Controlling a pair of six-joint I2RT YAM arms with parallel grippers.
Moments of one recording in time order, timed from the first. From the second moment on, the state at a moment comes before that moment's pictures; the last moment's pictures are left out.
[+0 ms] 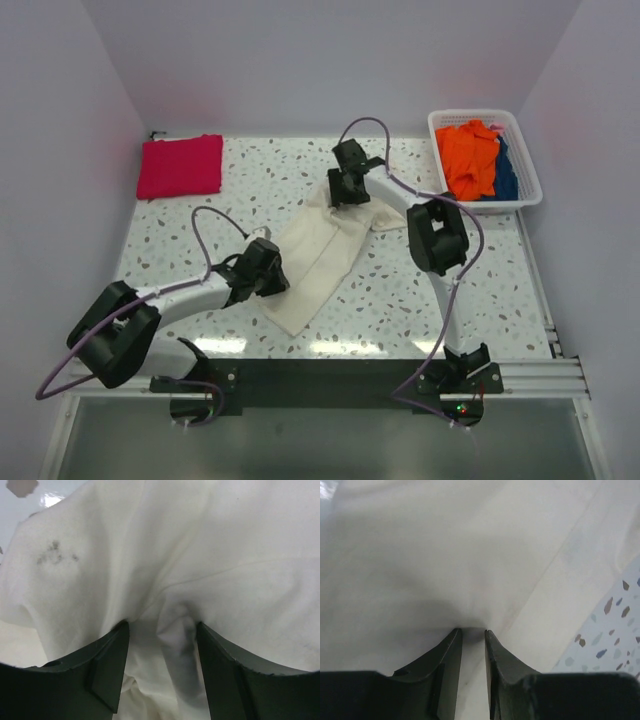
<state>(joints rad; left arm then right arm) -0.63 1.35 0.54 -0.15 -0.10 -0.86 0.48 2.32 1.89 -0.61 0.13 0.31</state>
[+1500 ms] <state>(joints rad) -0.96 1.37 0.59 -0.26 0.08 -0.77 0.37 2.52 2.24 -0.72 0.20 0.36</state>
